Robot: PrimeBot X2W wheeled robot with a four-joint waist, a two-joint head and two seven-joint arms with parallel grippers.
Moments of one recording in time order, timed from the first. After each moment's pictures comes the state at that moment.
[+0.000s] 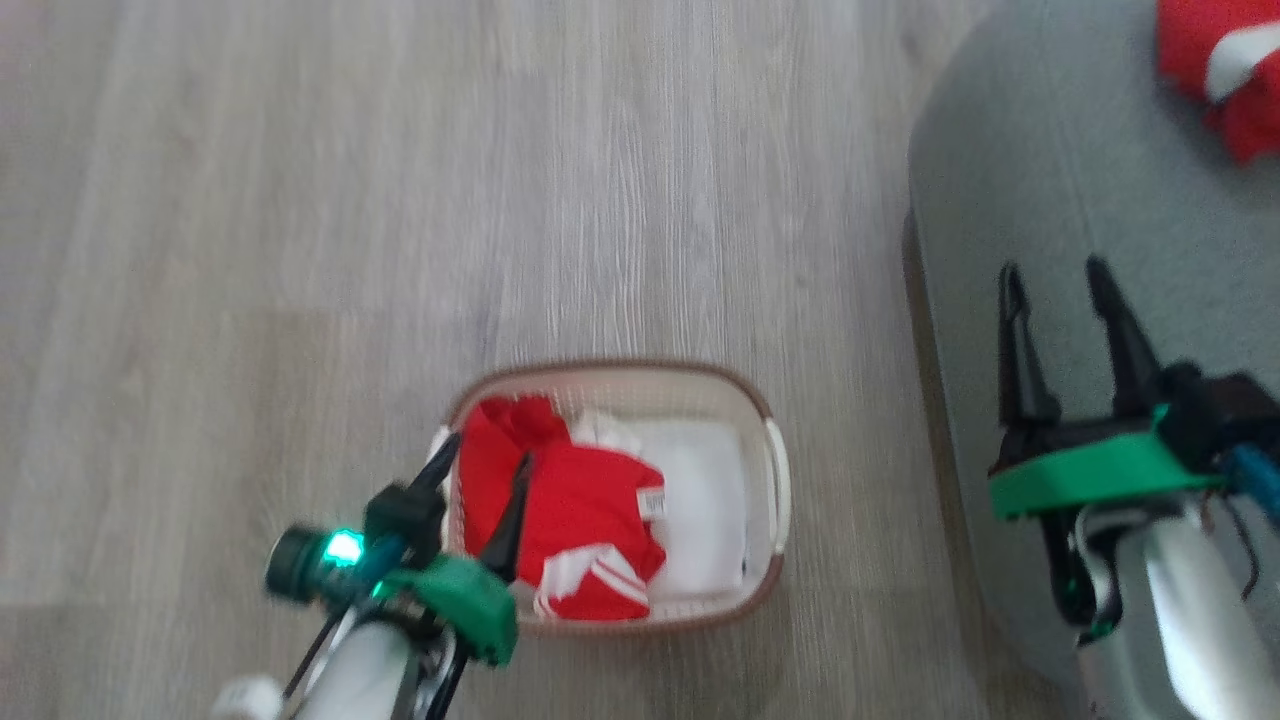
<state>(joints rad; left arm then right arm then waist) -0.14 0.05 -0.29 0.43 -0.09 -0.04 -0.23 -0.18 -0.05 -0.03 0.15 0.18 0.13 -0.25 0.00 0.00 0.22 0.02</state>
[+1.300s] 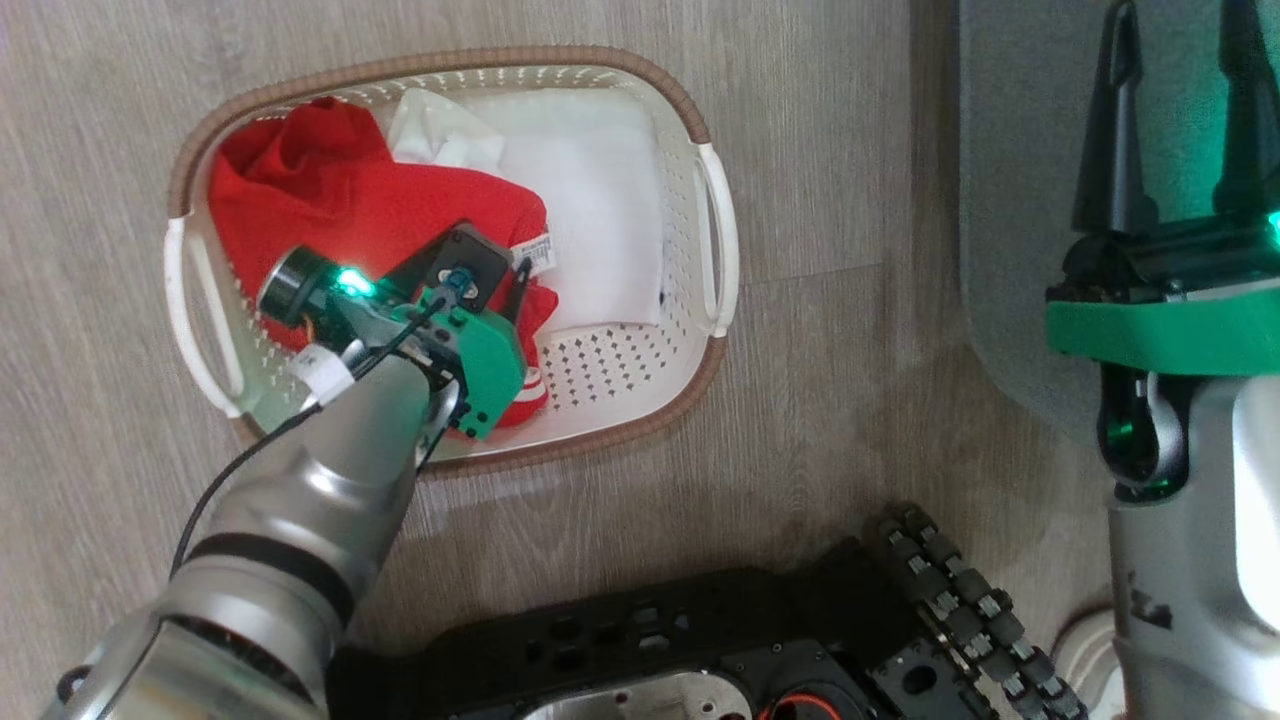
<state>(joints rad) -0.91 0.04 -0.74 1.20 -0.15 -0.02 -0.23 -0.42 -0.05 -0.05 -0.07 0.19 0.13 -0.25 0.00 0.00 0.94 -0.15</state>
